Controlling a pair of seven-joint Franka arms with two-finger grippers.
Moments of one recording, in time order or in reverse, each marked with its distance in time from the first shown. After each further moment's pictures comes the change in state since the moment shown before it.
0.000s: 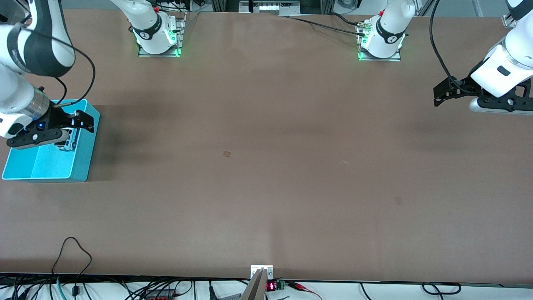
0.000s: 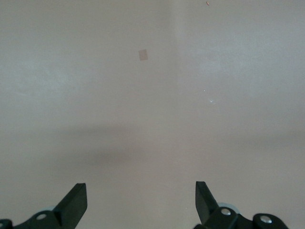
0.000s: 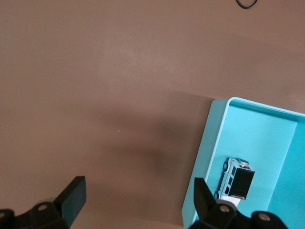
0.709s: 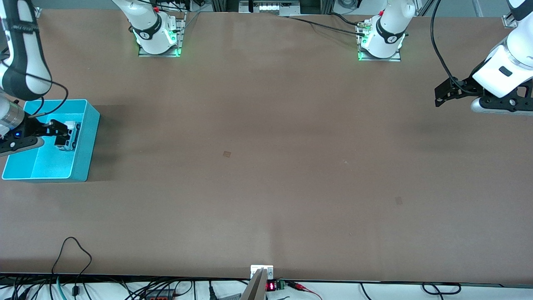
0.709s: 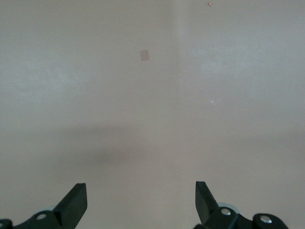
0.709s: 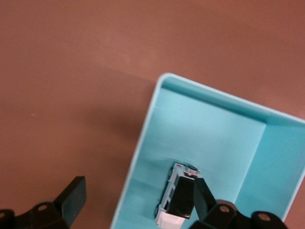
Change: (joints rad) left arm 0.002 0.000 0.003 -0.001 0.000 0.002 0.000; right arm -0.218 0.125 -0.007 -0.091 -0.013 0.261 -0.316
